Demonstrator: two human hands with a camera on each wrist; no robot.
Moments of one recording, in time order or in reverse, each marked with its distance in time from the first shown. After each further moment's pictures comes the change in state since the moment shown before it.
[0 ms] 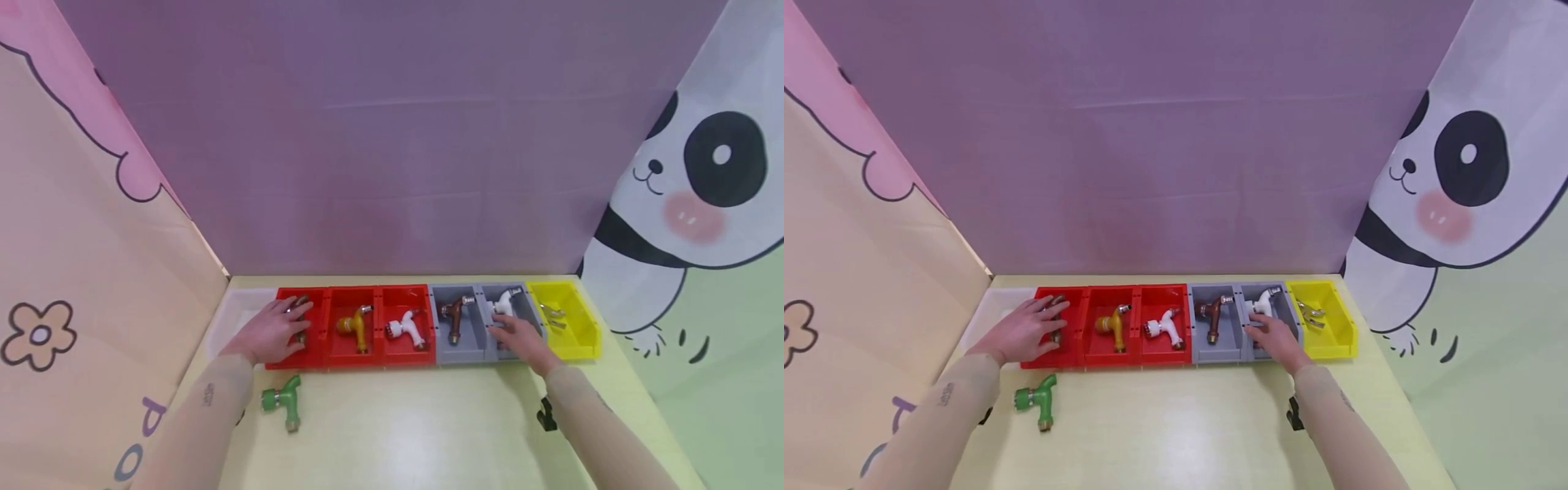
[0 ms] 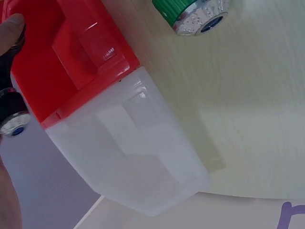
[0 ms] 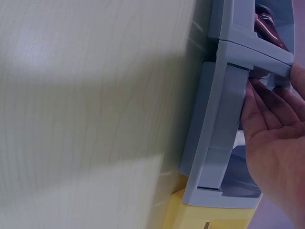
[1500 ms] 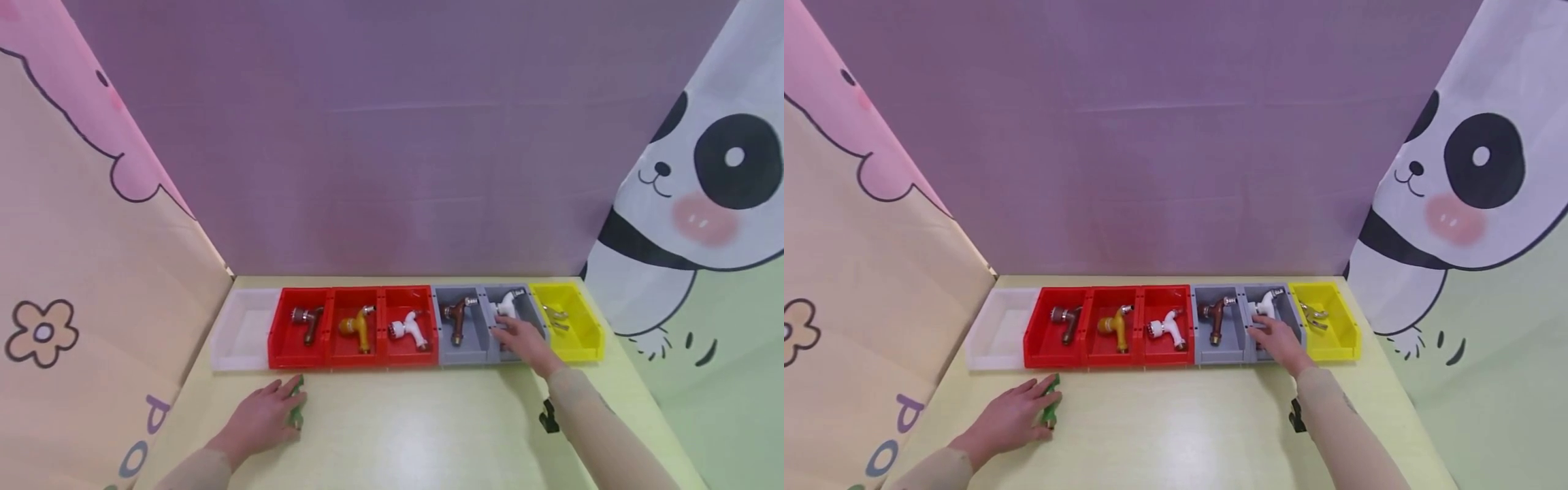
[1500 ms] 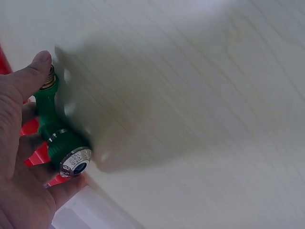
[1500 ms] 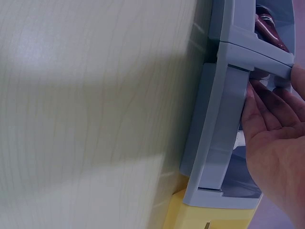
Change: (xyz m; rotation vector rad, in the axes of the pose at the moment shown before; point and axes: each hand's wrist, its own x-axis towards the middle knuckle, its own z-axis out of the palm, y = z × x) left_hand -0.094 0.077 0.055 -0.292 -0.136 -0.209; right_hand 0.003 0.001 0.004 -0.010 0.010 0.000
